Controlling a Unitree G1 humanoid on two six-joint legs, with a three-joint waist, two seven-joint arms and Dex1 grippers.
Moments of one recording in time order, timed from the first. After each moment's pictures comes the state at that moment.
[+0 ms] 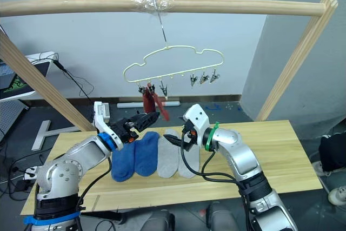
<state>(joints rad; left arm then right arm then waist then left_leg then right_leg) -0.24 0.40 0.23 -0.26 -0.85 0.81 -0.31 -0.45 -0.19 0.28 -0.04 0.17 0.48 0.70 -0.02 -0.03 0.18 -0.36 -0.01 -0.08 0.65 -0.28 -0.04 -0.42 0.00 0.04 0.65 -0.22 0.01</state>
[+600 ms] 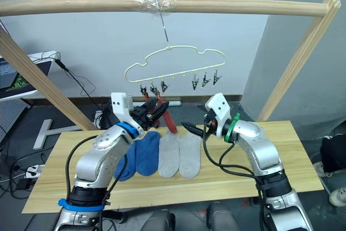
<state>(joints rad) -0.34 0.28 -0.01 -0.11 -0.36 0.38 -0.34 -0.45 -0.32 0.13 -0.15 0.29 0.48 0.75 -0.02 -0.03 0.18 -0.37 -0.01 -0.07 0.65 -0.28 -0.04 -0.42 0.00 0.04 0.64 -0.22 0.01</state>
